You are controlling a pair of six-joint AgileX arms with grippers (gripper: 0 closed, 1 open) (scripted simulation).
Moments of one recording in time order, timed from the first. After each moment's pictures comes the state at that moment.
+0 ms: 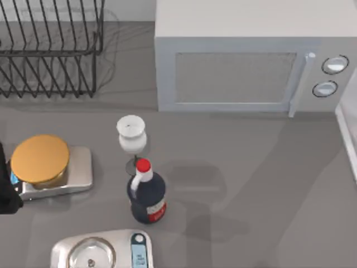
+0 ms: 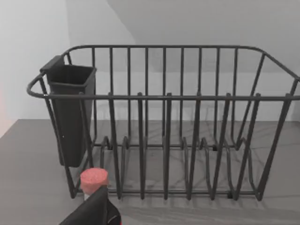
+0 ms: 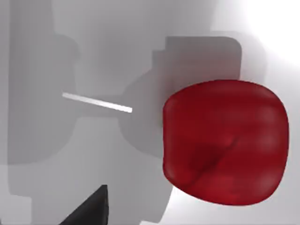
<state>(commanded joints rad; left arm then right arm) 0.00 0.00 0.00 0.00 0.00 0.00 -0.27 2.36 1.78 -0.99 0.00 -0.25</state>
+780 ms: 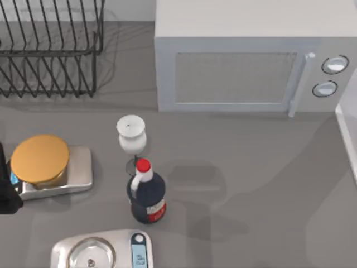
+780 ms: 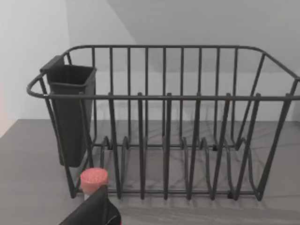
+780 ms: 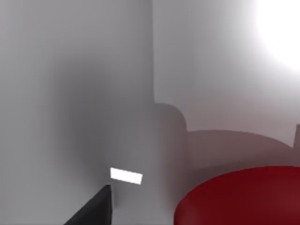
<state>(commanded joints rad) 0.00 0.00 0.00 0.00 0.00 0.00 -0.27 2.53 1.66 -0.70 0.01 -0.25</state>
